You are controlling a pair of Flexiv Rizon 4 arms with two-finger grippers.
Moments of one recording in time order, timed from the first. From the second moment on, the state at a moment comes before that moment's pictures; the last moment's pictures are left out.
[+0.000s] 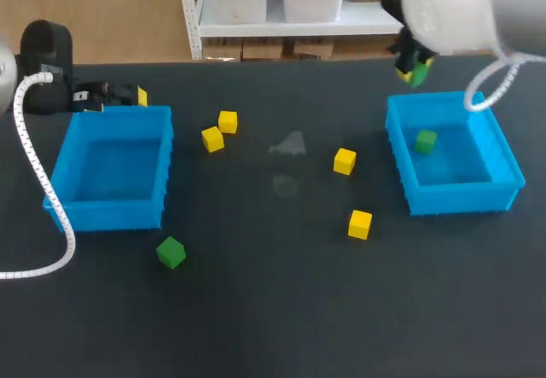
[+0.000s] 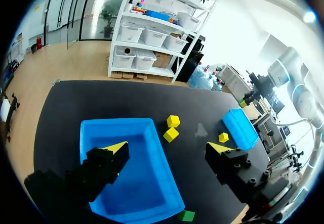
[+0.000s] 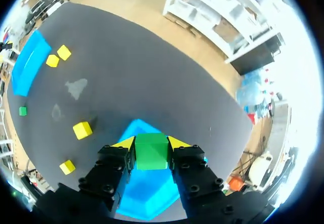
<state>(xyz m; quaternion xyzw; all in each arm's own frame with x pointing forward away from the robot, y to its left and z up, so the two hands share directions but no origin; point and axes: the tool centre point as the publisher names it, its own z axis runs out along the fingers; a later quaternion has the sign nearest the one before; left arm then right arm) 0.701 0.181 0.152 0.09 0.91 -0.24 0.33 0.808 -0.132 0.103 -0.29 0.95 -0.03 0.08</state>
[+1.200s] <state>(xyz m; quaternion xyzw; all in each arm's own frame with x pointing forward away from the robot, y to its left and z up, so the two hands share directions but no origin) 0.701 0.181 0.152 0.09 0.91 -0.24 0.33 0.770 -0.179 0.064 -0.31 0.95 0.01 0.11</state>
